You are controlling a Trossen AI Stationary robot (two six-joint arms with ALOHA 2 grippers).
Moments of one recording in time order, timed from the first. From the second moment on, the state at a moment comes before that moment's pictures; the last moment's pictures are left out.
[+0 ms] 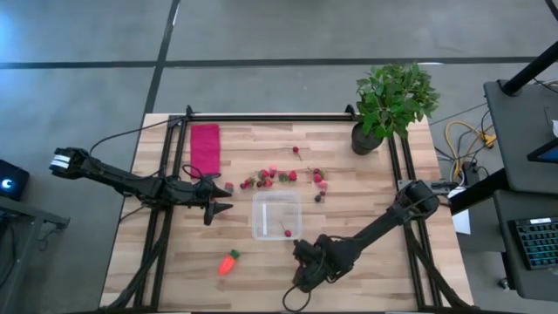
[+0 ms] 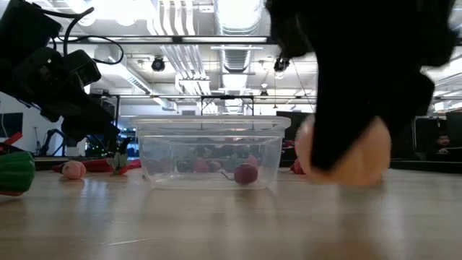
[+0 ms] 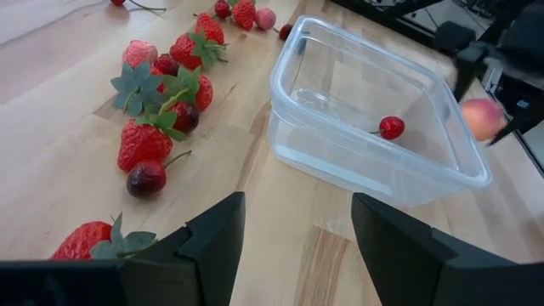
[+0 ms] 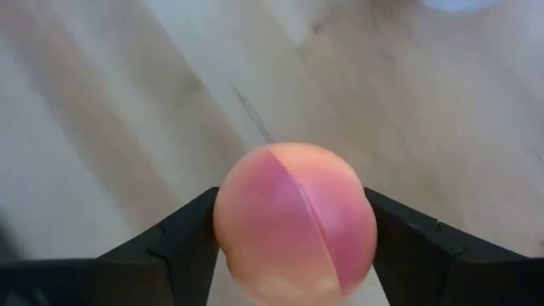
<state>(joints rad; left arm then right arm) -0.20 0.68 0.04 0.23 -0.24 -0.49 0.59 2.07 1.49 -0.66 0.24 1.20</state>
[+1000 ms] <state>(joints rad) -0.20 0.69 0.04 0.28 -0.24 -0.49 0.24 1.99 1.55 -0.59 0.21 0.88</state>
